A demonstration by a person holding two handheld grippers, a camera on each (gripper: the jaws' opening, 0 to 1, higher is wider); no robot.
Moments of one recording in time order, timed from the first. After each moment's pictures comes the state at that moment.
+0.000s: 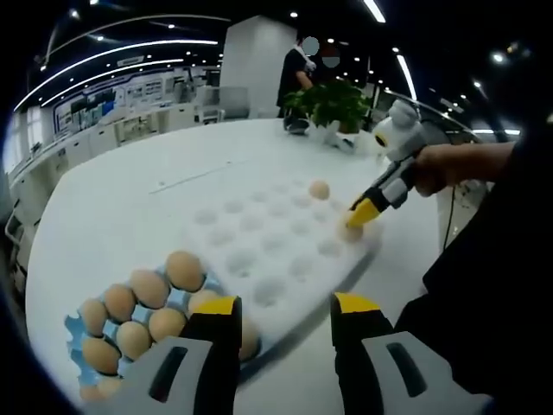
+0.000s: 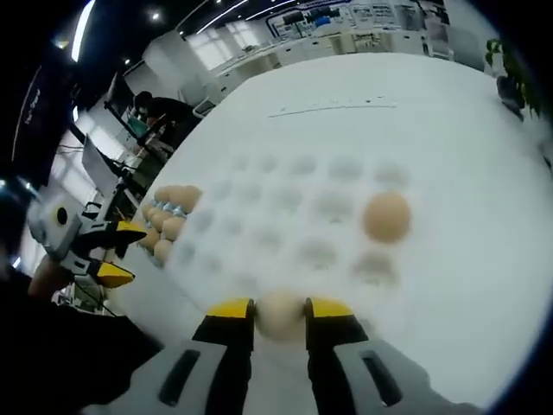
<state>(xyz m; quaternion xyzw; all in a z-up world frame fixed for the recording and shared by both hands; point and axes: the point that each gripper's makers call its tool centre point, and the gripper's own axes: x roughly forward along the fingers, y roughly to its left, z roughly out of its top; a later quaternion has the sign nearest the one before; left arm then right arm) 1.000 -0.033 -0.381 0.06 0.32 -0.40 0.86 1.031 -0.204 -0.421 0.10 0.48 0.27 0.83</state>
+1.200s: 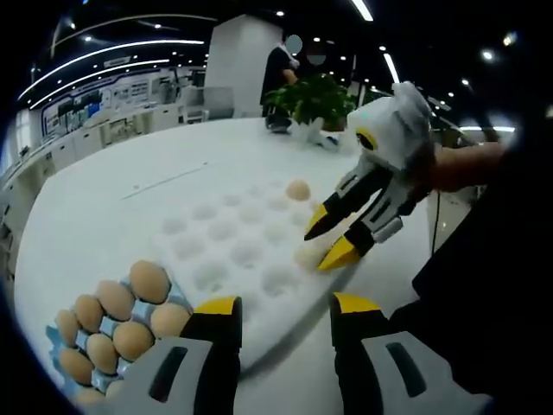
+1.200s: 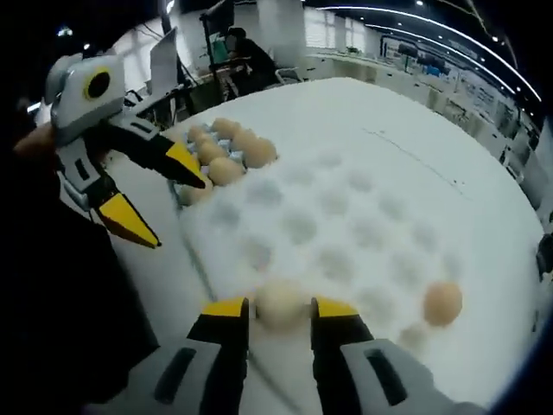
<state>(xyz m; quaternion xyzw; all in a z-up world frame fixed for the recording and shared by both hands) 0.996 -0.061 -0.390 0.05 0.32 -0.42 0.85 1.014 -0.143 -0.438 -0.20 0.41 0.41 0.79</state>
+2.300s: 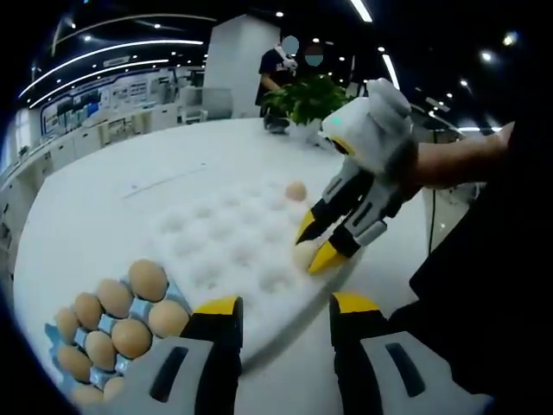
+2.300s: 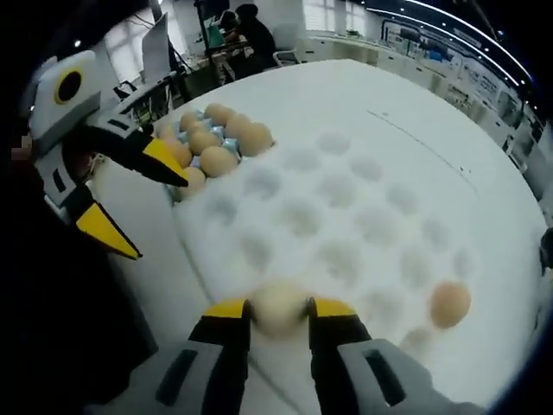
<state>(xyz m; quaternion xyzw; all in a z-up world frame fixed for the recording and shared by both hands) 0.986 -0.059 -0.386 0.05 0.32 -0.42 0.85 1.017 -0.142 -0.441 -0.16 0.46 0.40 0.78</state>
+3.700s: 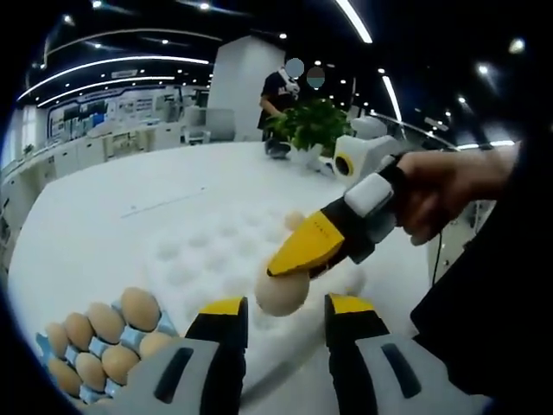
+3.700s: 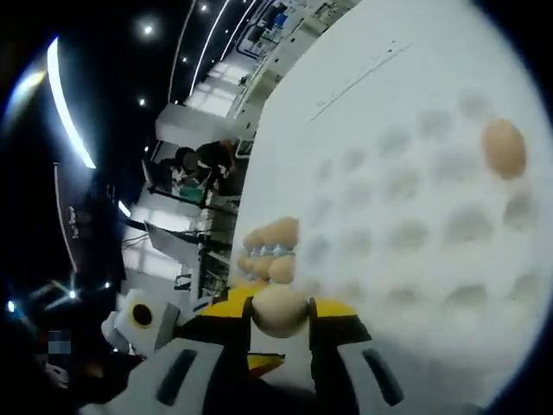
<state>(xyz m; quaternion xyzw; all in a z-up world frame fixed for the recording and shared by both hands) 1.007 -0.088 -0.370 0.01 0.27 -0.42 0.87 1.021 -0.090 -0.375 0.40 0.47 0.33 0.71</state>
